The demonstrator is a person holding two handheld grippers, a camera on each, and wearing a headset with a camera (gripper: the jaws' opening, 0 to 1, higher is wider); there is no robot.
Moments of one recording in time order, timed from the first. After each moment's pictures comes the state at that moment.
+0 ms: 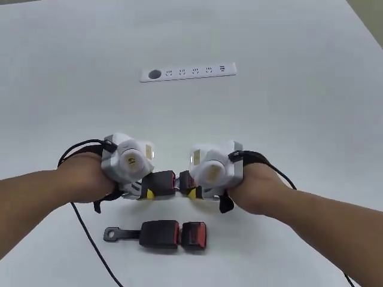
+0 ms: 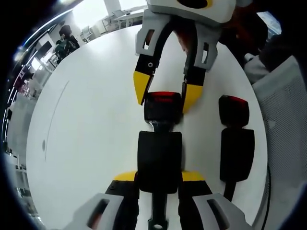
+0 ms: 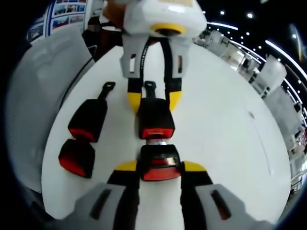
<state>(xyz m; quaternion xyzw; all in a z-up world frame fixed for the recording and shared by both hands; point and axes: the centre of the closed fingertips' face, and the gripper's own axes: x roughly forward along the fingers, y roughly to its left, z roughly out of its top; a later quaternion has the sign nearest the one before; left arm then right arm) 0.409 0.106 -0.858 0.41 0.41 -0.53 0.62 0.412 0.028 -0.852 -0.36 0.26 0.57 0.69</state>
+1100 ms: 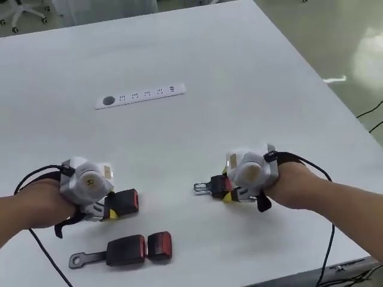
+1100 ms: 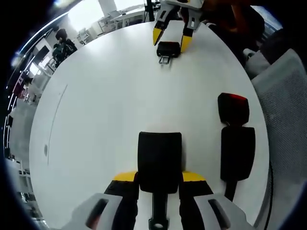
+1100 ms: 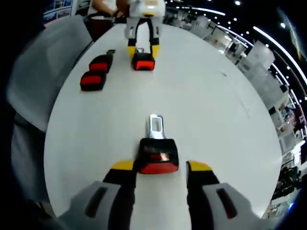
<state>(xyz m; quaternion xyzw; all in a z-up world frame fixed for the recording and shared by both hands) 0.406 0.105 -0.855 0.43 0.40 -0.53 0.62 0.406 -0.141 -0.850 -0.38 0.30 0.47 0.73</state>
